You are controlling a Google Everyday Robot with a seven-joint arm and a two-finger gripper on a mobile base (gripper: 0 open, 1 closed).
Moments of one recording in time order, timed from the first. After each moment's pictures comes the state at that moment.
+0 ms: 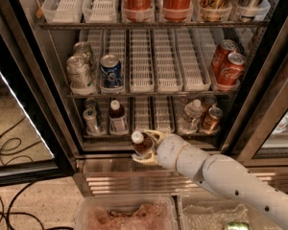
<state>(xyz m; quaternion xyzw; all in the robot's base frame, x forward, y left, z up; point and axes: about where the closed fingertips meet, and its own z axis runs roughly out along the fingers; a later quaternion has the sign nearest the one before) 0.533 -0.011 0.701 -0.51 0.60 0.06 0.61</state>
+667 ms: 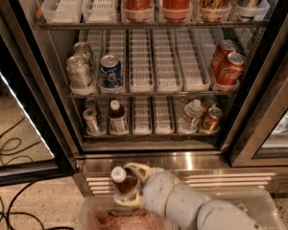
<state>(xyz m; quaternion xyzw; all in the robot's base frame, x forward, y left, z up) 0.414 0.032 0.714 -0.52 0.62 0.10 0.58</state>
